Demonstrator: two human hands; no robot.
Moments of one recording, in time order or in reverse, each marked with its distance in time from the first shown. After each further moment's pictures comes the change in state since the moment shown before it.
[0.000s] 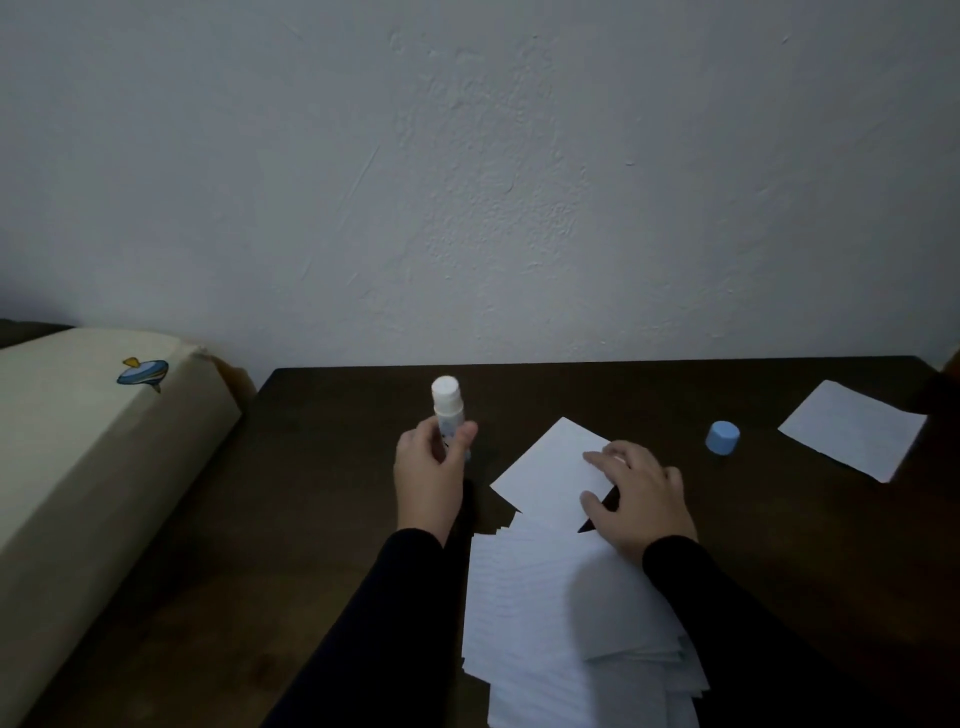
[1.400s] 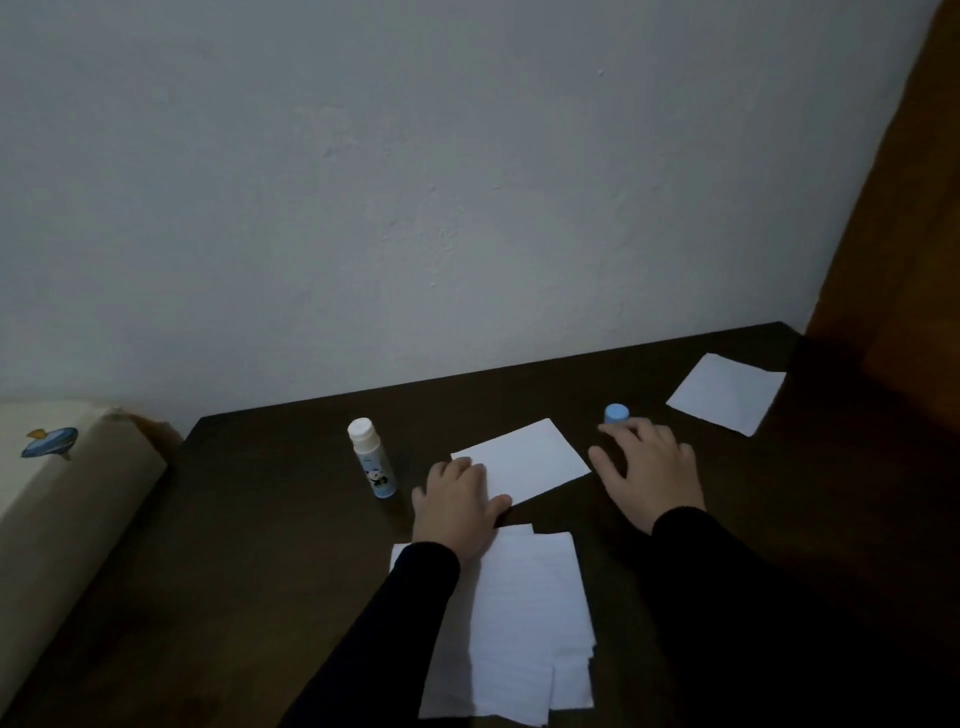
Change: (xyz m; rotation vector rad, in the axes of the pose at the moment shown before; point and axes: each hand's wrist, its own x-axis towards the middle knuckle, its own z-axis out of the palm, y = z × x) left_hand -0.039 0.018 0.087 0.908 -0.479 0.285; right_hand -0.027 0.078 -0.063 -0.085 0.149 0.192
